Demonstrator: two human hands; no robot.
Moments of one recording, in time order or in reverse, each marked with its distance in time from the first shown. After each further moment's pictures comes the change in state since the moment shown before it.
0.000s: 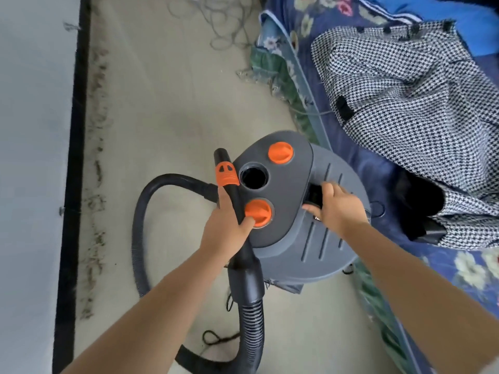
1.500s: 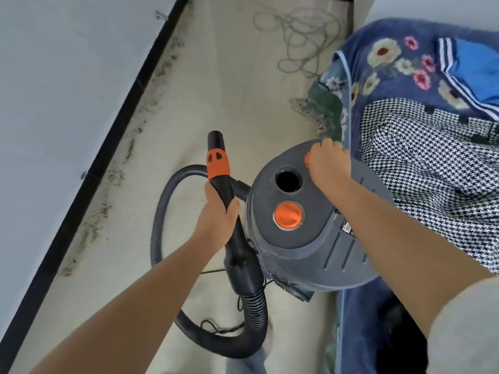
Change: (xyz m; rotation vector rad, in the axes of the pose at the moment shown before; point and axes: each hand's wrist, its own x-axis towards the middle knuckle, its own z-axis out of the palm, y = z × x) left_hand 0.119 0.111 -0.008 -0.469 0.297 -0.346; right_hand 0.287 0.055 0.024 -0.143 -0.495 -0.113
